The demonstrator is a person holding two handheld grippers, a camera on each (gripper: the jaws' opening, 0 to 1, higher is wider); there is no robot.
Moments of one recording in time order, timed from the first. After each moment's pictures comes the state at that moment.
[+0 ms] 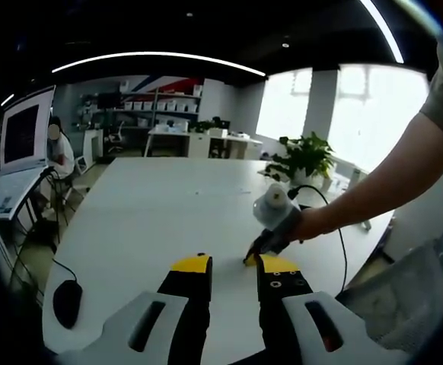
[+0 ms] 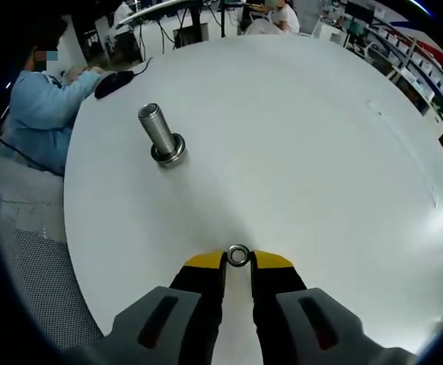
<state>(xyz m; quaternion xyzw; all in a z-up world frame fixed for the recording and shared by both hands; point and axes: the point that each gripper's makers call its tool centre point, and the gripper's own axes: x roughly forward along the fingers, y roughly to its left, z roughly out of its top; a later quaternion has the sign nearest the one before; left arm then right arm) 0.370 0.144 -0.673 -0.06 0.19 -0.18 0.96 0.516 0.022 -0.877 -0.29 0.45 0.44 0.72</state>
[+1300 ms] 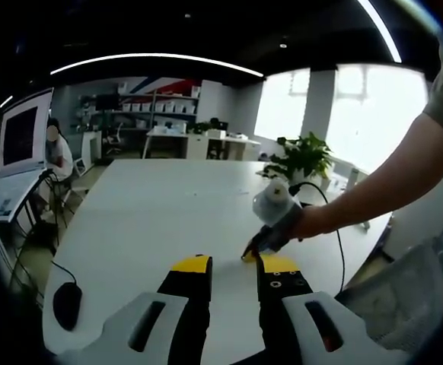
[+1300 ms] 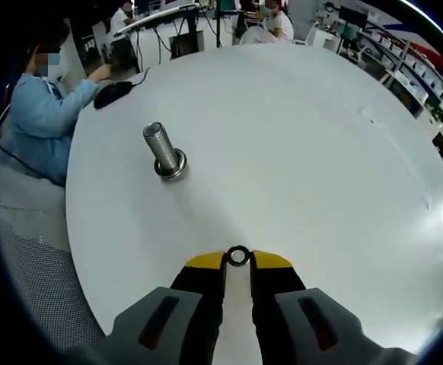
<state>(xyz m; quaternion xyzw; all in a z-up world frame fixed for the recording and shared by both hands) 0.370 0.142 -0.671 -0.05 0.19 -0.19 0.96 0.519 0.027 -0.859 -0.28 0.44 0.43 0.74</state>
